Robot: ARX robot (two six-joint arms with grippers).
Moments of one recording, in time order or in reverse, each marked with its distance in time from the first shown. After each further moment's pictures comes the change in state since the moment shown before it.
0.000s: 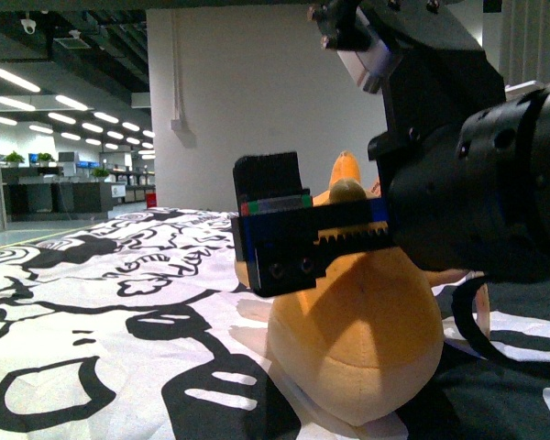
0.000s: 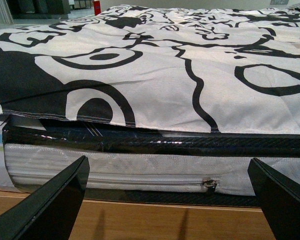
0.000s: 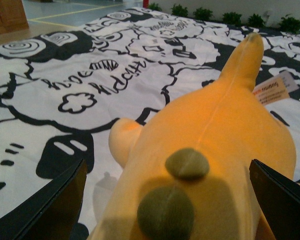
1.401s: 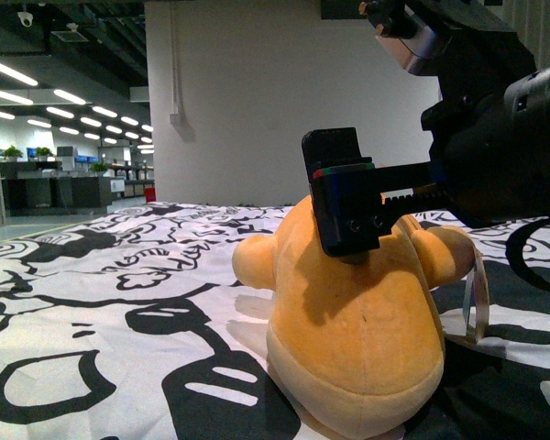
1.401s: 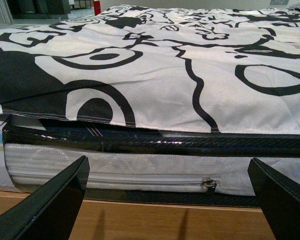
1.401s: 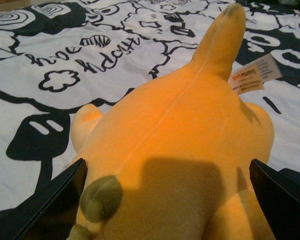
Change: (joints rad) left arm 0.000 0.000 0.000 0.000 0.000 0.000; right arm -0.146 -0.005 0.093 -0.185 -0.170 -0.031
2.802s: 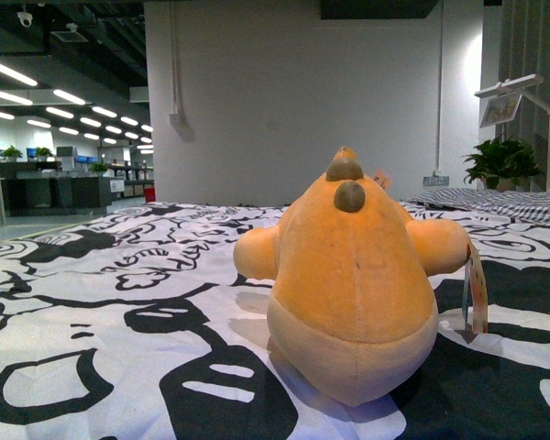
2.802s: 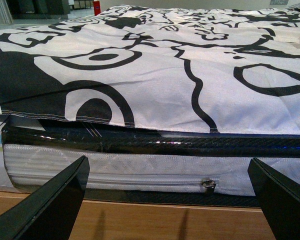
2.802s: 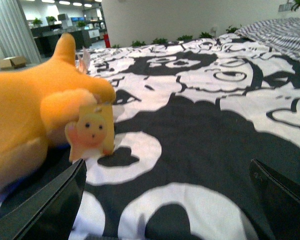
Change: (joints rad) left arm 0.000 0.000 0.000 0.000 0.000 0.000; right arm -0.771 -0.653 -0.669 0.290 -0.584 0.243
